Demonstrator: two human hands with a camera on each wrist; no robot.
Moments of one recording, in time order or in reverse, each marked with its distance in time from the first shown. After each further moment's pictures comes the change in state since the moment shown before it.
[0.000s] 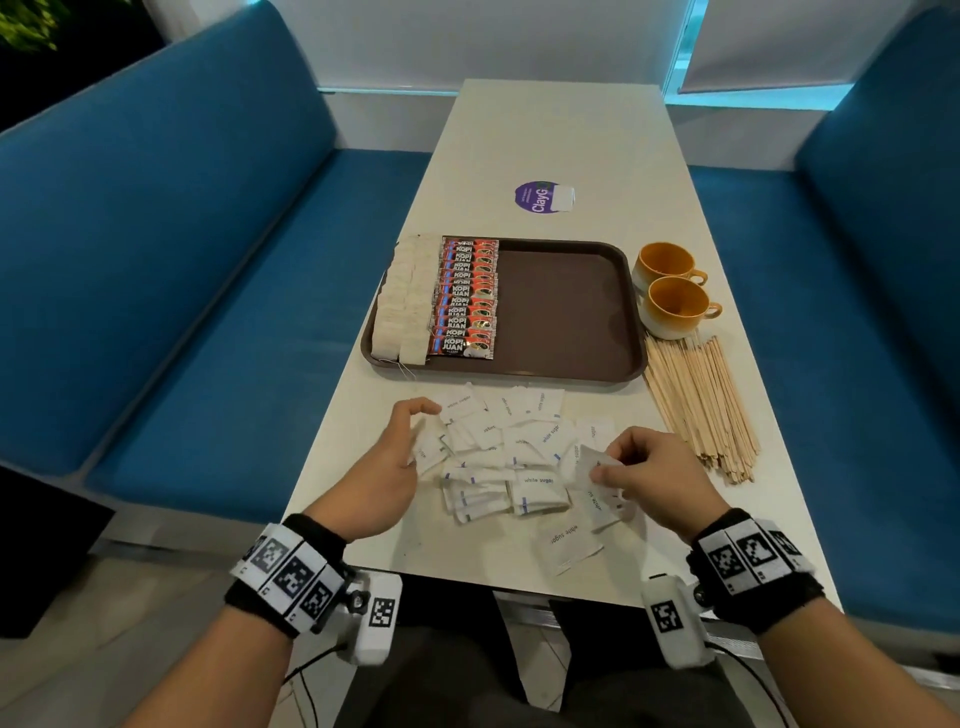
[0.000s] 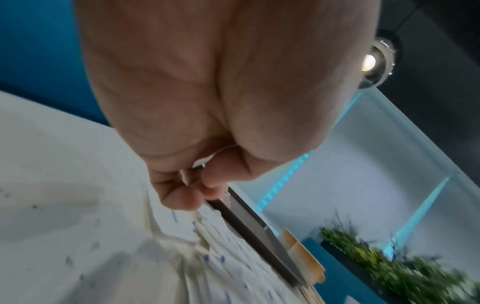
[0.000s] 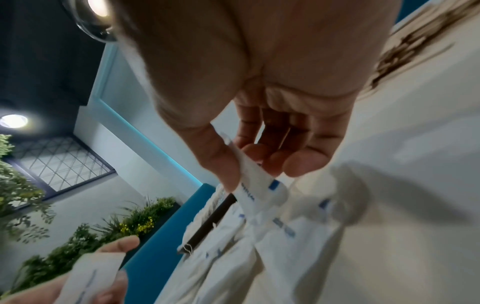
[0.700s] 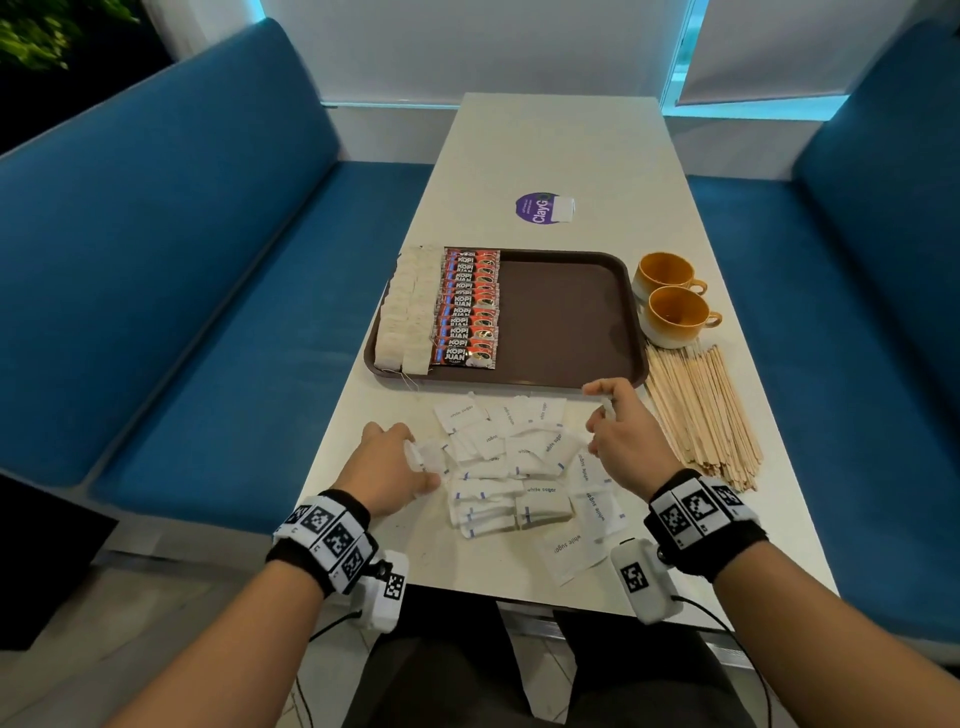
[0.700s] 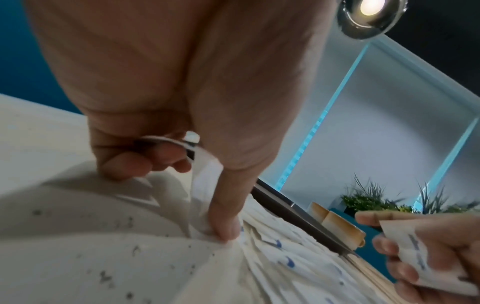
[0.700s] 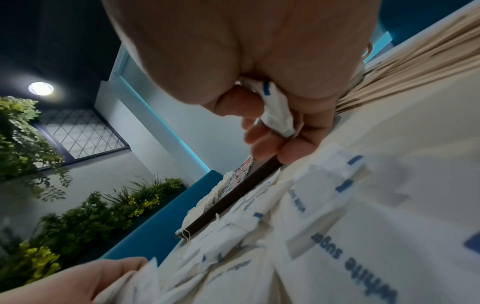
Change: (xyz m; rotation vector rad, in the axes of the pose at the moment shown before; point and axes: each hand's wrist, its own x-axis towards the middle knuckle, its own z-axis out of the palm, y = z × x) left_hand 0.042 -0.026 0.001 0.421 0.165 -0.296; right_hand 0.030 -0.039 0.021 -0.007 0.043 -0.057
